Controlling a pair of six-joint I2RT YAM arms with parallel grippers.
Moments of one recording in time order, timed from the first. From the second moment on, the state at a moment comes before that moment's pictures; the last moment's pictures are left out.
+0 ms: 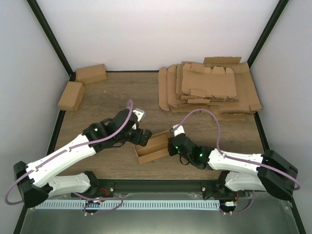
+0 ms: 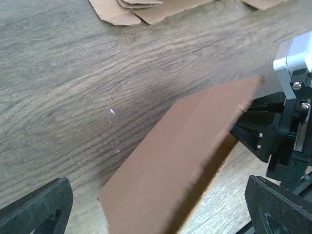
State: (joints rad) left arm -0.92 1.09 1.07 -0.80 -0.13 -0.44; right arm 1.03 1.17 0.47 0.04 0.36 0.51
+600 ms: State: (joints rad) left arm -0.92 1.23 1.01 -0.71 0.01 -0.25; right arm 1.03 1.14 0.43 -0.07 0.31 0.57
